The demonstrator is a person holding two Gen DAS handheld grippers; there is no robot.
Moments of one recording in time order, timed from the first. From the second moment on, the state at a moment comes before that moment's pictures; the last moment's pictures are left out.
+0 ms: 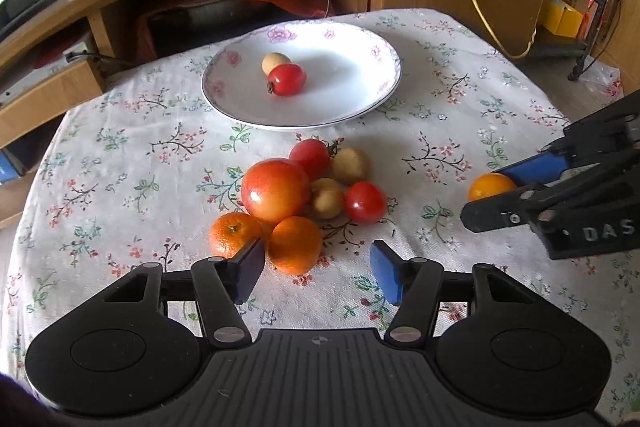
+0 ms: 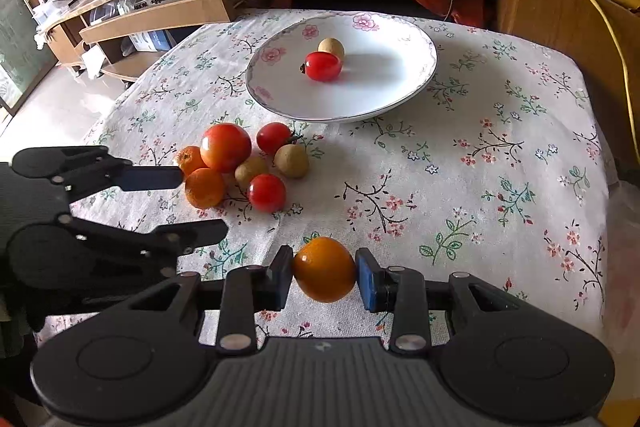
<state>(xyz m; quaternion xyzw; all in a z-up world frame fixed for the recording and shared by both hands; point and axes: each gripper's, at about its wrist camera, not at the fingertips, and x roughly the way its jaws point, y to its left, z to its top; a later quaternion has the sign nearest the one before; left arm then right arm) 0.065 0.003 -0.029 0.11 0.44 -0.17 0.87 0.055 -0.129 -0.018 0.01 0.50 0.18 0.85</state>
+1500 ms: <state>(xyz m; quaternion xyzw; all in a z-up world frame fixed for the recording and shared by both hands) 0.071 -0.009 -0.035 0.09 0.46 -0.18 0.87 0.052 -0.123 -0.030 -0.04 0.51 0.18 0.84</state>
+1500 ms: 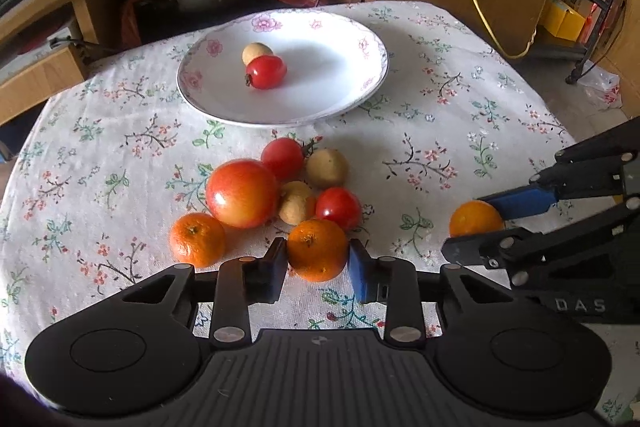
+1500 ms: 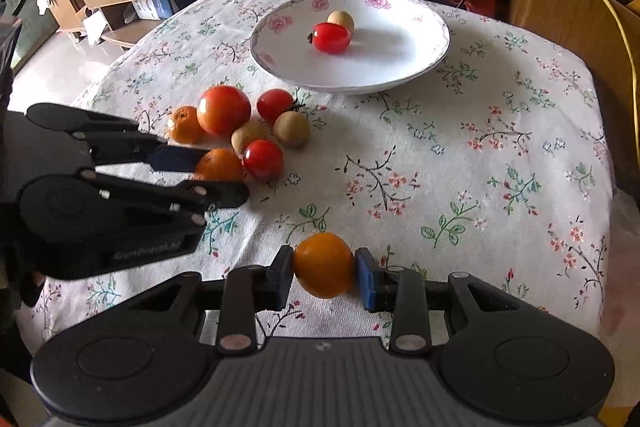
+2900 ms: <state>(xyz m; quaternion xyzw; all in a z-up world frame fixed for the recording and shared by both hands) 0.162 -0.010 -0.005 0.06 0.43 -0.12 0.89 0.160 -0.133 0.001 0.05 0.45 0.15 0.88</state>
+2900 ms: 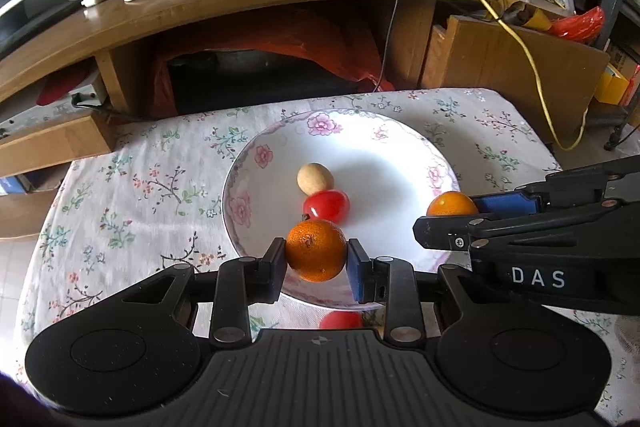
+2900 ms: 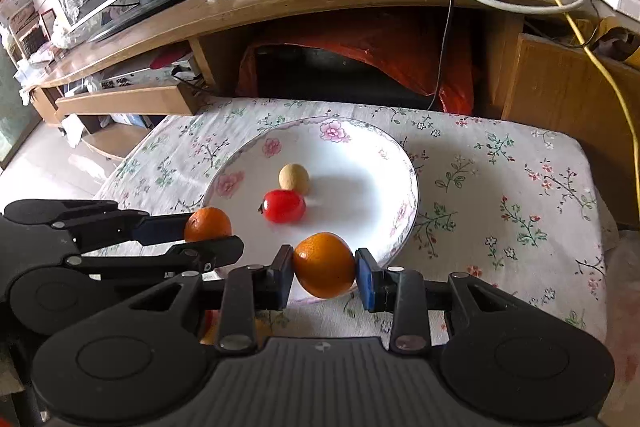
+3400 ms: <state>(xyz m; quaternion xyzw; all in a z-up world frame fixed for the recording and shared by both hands) 0.174 -0.008 -0.020 0.06 0.45 -0.11 0.88 0.181 -0.129 -0.019 0.05 0.47 0.16 0.87</state>
